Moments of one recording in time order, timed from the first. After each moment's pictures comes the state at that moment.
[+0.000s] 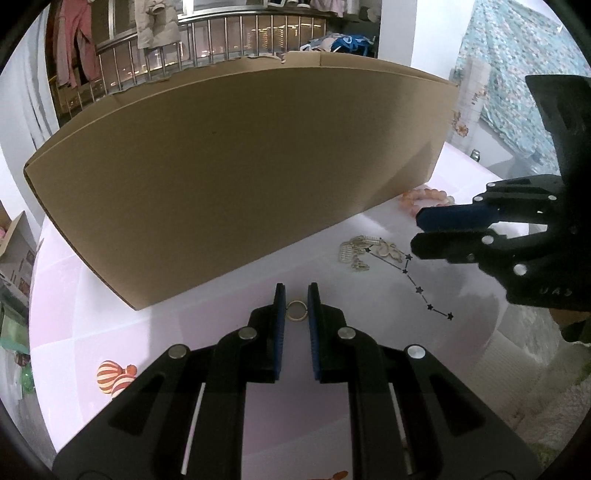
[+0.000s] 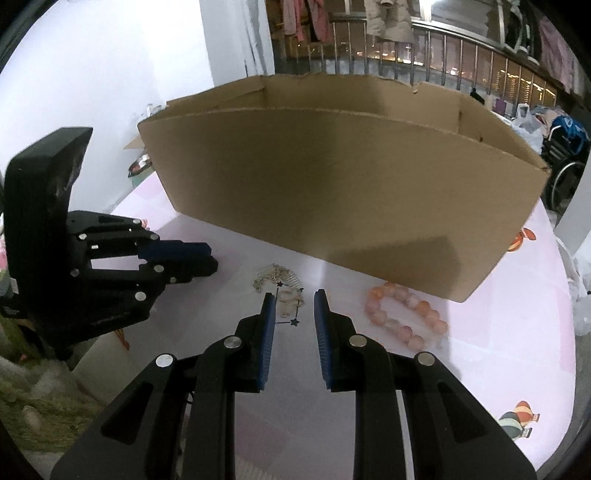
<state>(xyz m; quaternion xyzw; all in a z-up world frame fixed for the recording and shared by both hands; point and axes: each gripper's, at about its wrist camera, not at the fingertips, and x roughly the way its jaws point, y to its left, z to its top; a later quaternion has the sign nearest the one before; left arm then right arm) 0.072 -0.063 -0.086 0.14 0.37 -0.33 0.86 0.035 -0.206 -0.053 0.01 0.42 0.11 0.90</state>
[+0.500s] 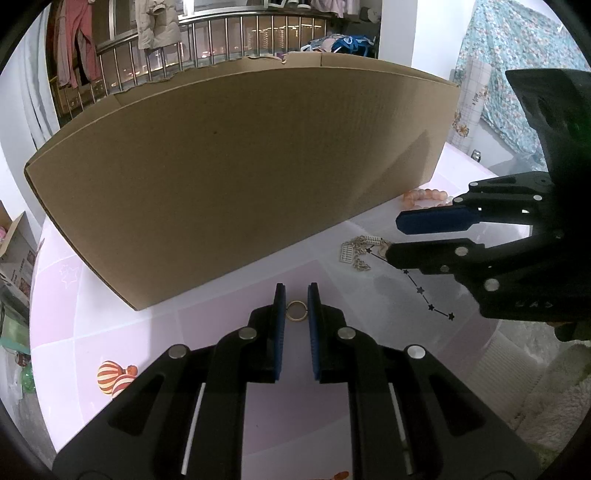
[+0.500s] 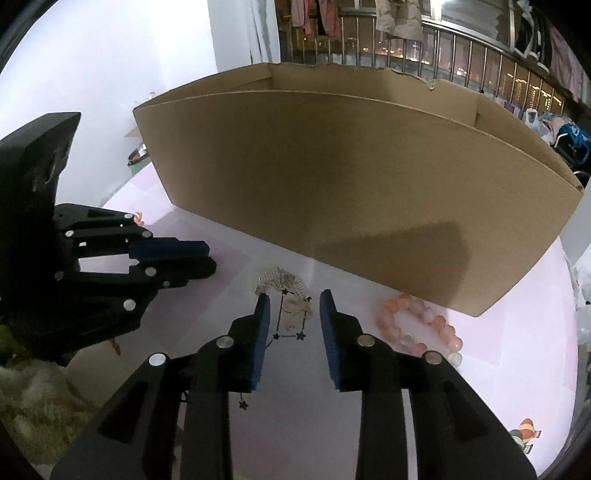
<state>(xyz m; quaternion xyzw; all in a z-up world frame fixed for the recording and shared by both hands) 0.073 -0.065 -0.086 0.14 0.37 -0.33 0.86 0.051 -0.190 -0.061 -0.01 0.44 0.11 0.89</state>
